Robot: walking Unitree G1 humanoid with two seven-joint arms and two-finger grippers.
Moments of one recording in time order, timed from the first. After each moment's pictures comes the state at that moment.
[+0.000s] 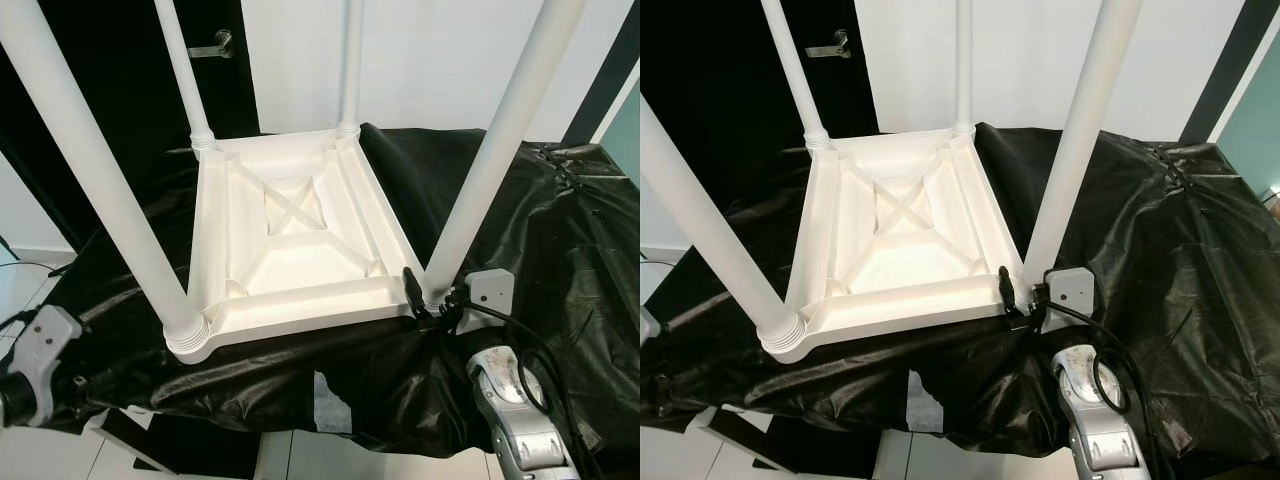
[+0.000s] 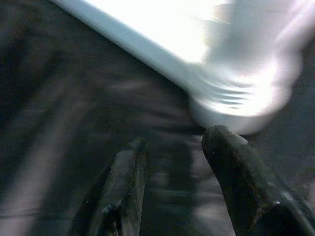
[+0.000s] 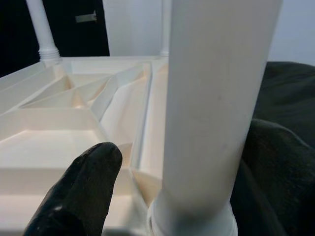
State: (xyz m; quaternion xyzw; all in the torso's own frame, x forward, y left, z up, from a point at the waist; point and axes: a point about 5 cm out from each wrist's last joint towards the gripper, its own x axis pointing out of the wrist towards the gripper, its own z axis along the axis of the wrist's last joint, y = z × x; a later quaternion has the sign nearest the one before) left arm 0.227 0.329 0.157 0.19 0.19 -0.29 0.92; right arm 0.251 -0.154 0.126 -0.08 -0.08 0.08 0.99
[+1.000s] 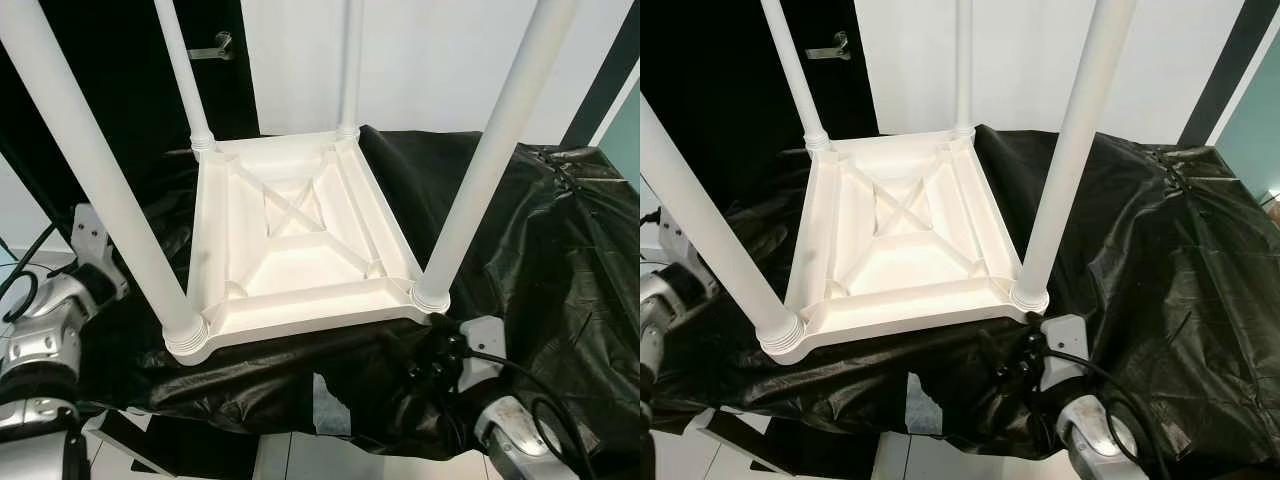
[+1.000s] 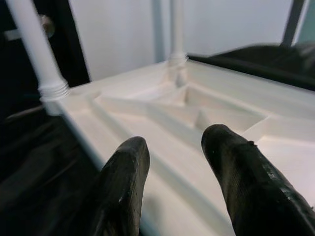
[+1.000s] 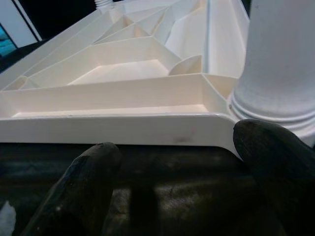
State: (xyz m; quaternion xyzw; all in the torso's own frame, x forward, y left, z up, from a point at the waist) left arm 0.333 0.278 0.177 0.06 -0.03 -0.27 0.96; right arm 0.215 -0.140 0.104 0.00 0.03 0.20 0.98
